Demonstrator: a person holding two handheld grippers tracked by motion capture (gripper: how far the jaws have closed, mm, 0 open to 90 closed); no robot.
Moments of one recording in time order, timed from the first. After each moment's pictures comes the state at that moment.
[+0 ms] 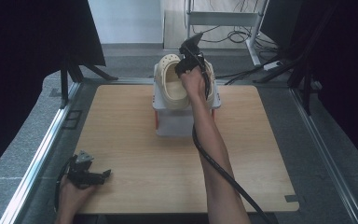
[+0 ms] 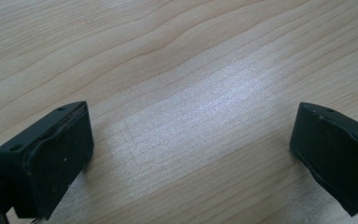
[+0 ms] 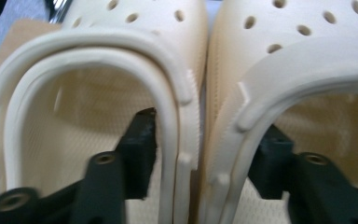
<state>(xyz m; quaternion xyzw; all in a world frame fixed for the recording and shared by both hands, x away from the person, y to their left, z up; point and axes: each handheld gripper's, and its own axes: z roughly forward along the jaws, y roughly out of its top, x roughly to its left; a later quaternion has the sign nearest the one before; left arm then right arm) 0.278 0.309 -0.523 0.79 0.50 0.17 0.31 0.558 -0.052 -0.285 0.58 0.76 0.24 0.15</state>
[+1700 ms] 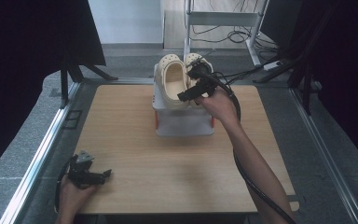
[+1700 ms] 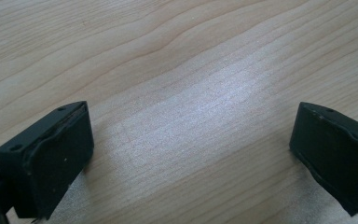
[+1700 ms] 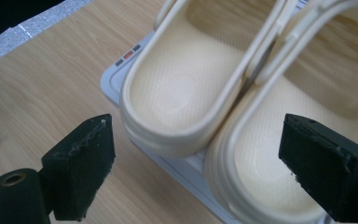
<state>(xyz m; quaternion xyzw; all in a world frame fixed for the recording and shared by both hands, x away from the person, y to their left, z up) 0.278 0.308 -0.524 0.79 0.50 0.17 0.31 0.443 -0.095 -0.266 0.36 0.86 0.32 0.16</state>
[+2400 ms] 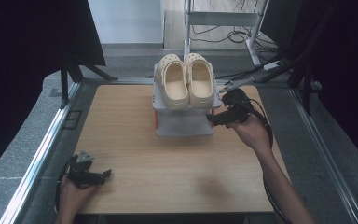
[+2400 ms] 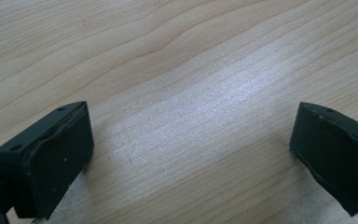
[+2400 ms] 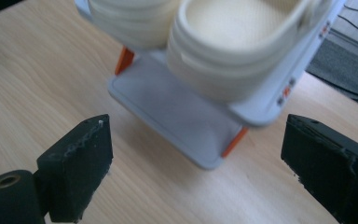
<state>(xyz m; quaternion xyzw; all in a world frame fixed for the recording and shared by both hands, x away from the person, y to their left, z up) 0.279 0.308 -0.524 0.79 0.50 0.17 0.31 0.390 -0.183 -0.303 0.36 0.85 0.33 0.19</state>
